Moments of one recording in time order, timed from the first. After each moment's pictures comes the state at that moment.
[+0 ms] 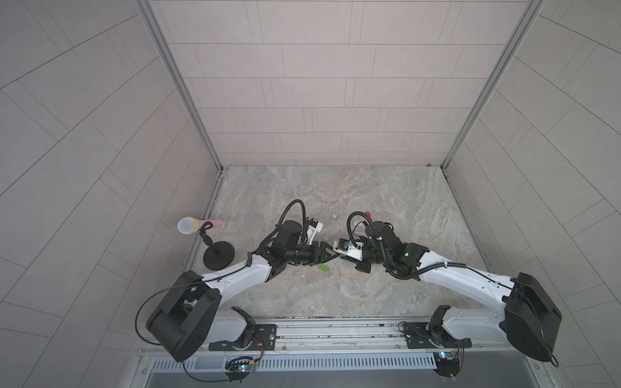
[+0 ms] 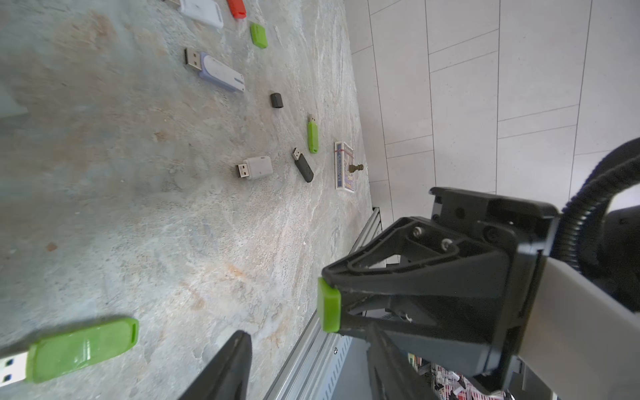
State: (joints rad) left arm -0.60 1.32 0.55 0.20 0.74 -0.85; right arm 0.75 1.26 0.73 -0.19 -0.28 -0.52
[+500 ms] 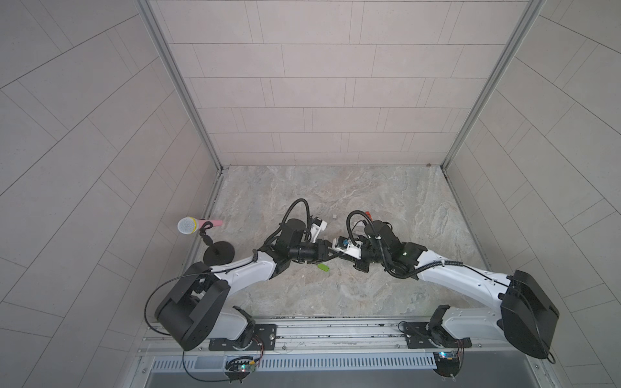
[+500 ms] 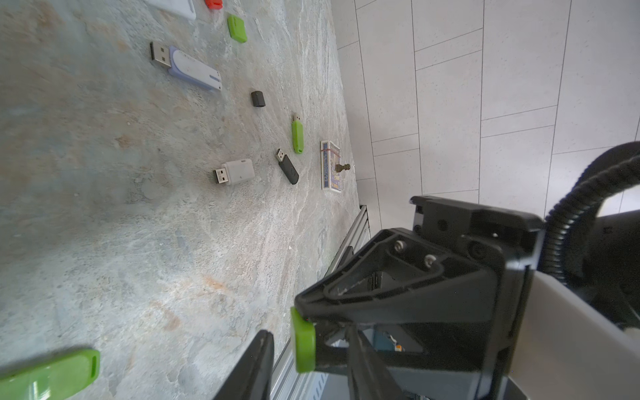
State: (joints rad) left arm -0.62 1.39 0.57 0.27 0.77 -0.88; right arm 0.75 1.27 0.73 -0.16 -0.29 -0.48
